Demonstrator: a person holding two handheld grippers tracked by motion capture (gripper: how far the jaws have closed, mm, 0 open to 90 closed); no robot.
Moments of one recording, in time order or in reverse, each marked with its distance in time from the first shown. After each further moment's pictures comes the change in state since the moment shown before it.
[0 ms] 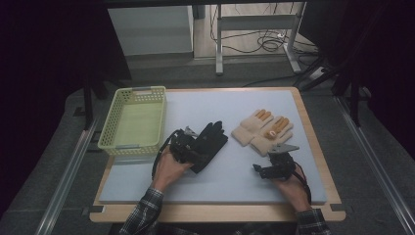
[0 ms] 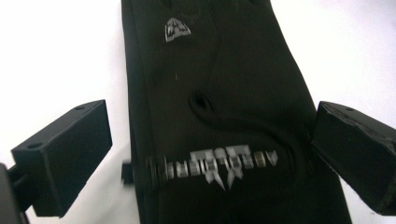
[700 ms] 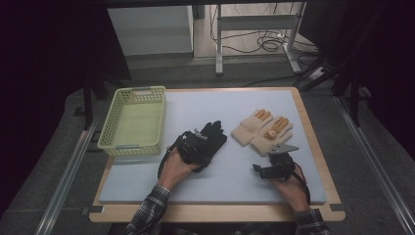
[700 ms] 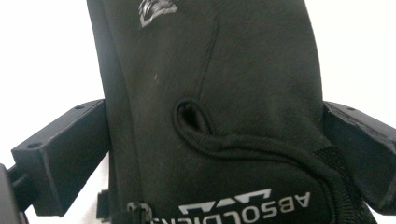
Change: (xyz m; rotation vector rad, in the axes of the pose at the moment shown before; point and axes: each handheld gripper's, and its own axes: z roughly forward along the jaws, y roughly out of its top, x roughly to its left) left arm -0.005 0.001 0.025 0.096 0.063 0.044; right arm 0.001 0.000 0.000 -0.002 -0.005 -0.003
